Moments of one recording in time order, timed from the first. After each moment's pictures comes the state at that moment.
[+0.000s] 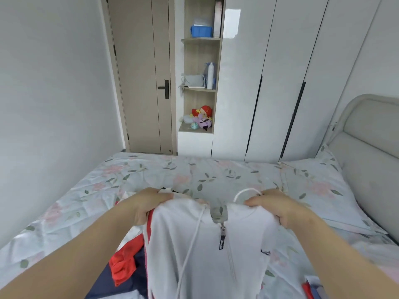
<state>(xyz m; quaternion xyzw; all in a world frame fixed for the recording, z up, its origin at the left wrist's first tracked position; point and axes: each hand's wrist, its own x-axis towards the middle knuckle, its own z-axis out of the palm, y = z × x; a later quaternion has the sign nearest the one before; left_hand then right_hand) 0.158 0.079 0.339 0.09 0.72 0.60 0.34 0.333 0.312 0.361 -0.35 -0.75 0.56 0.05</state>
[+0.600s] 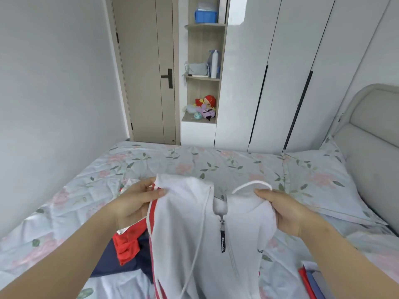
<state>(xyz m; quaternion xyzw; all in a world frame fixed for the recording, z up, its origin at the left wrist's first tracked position) 0.173 0.039 0.313 0.19 0.59 0.69 0.37 0.363 0.314 0.329 -0.29 -0.59 0.75 0.06</state>
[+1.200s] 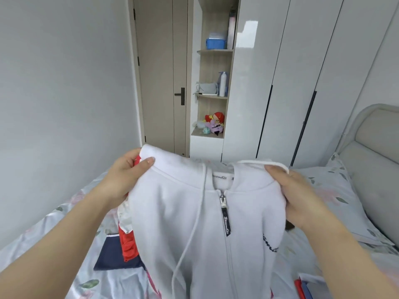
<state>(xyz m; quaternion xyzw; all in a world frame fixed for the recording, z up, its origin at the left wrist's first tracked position) 0.250 0.012 0.393 0.27 0.66 0.69 0.09 0.429 0.292 0.399 -0.14 -0.59 0.76 0.22</state>
